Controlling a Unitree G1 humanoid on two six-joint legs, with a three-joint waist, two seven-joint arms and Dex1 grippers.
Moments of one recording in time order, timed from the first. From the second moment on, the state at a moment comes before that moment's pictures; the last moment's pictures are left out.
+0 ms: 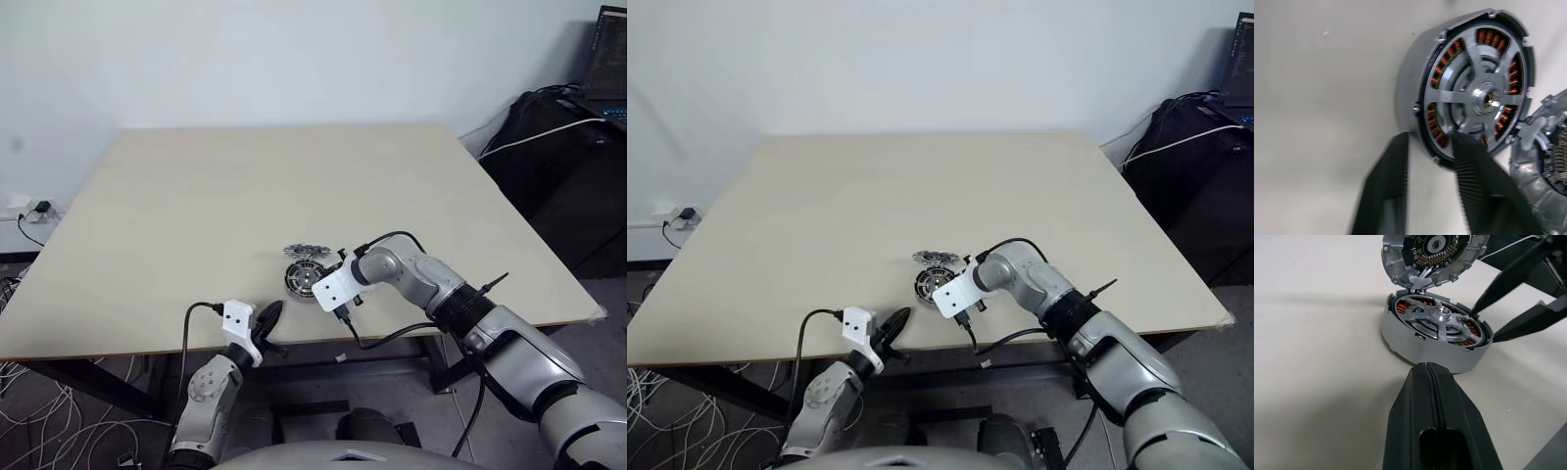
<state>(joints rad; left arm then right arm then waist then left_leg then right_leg) 0.18 0.04 -0.11 0.22 -0.20 -0.15 -0.50 -0.72 -0.49 0.75 0.40 -0.57 -0.18 0.99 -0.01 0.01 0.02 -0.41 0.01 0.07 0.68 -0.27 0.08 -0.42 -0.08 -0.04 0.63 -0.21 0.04</state>
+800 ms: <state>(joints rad) 0.18 0.03 -0.11 0.22 -0.20 -0.14 -0.50 -0.64 -0.46 0.66 0.30 -0.48 -0.02 1.11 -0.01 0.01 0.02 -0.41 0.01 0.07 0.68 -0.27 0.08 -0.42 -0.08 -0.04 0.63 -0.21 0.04</state>
